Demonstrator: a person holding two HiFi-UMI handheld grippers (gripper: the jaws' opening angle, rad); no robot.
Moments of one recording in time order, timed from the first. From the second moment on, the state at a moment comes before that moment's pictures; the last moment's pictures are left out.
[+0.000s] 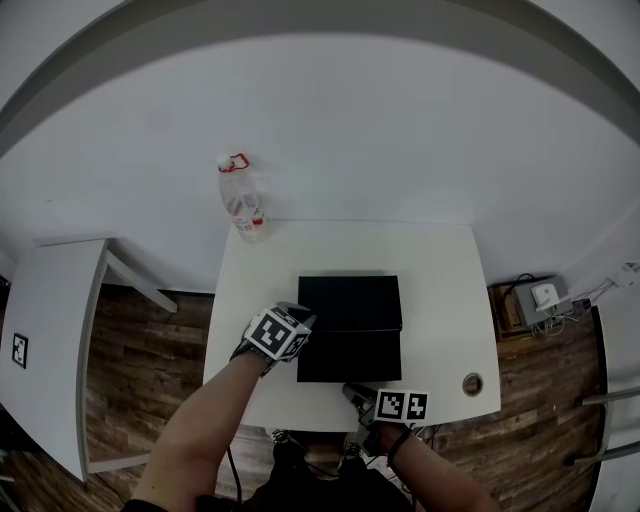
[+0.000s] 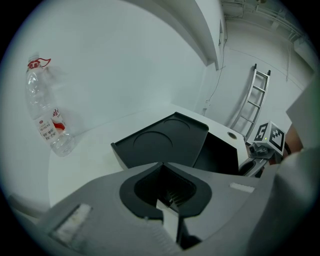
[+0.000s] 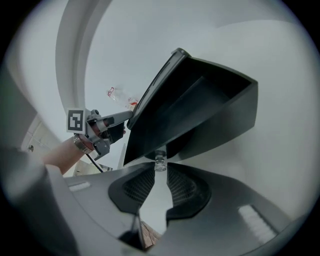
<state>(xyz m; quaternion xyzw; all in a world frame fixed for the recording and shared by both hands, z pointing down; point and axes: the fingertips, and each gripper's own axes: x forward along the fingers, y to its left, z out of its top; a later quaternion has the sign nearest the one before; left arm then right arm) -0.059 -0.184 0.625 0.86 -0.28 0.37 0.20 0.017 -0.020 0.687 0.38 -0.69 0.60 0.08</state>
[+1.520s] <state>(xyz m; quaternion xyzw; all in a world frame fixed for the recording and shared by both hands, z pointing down) -0.060 -0.015 0.544 0.87 -0.19 0.02 0.45 0.057 0.022 0.575 0.30 -0.76 0.58 -0.05</state>
